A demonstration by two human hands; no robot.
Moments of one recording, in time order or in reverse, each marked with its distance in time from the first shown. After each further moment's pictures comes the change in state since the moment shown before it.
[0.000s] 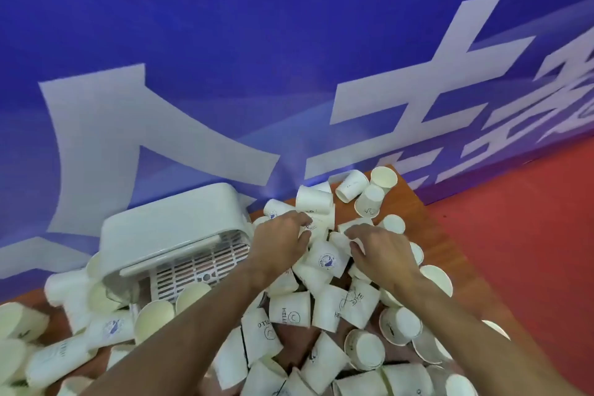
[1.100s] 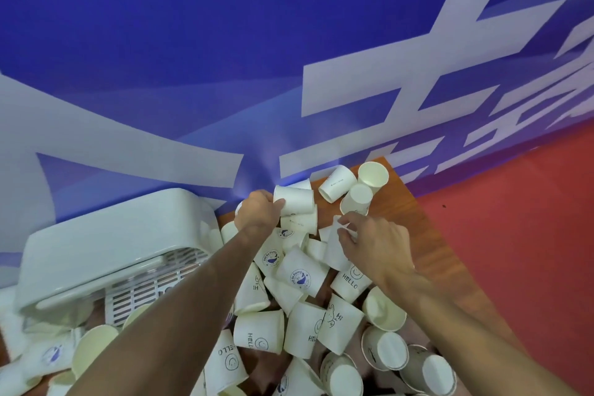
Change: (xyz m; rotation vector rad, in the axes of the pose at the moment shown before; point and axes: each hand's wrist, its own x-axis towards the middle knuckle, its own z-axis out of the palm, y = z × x) left_hand 0.117 -0.017 0.072 -0.214 -0.008 -0.660; right_hand 0.048 0.047 0.013 0.044 0.013 0.175
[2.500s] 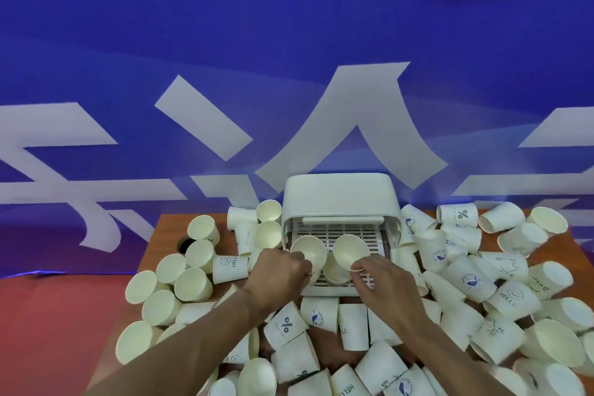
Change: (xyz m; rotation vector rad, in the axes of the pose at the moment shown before) left_hand -0.188 -0.292 -0.222 0.621 0.175 0.704; right_hand -0.136 -0.259 0.067 0.323 0.019 -0.551
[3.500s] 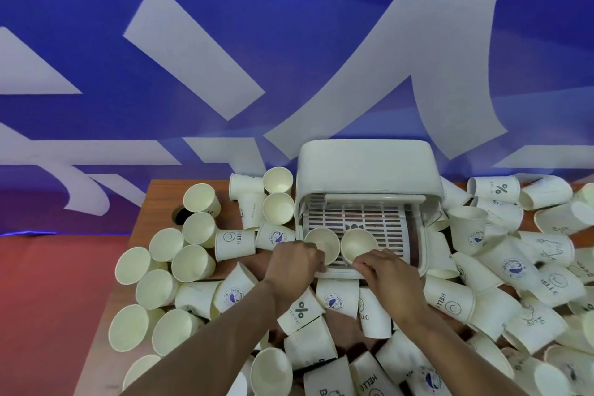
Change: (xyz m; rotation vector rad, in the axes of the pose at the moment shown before) left_hand 0.006 -0.020 0.091 -0.133 -0.223 -0.159; right_hand 0.004 0.018 0.087 -0.060 -0.224 0.110
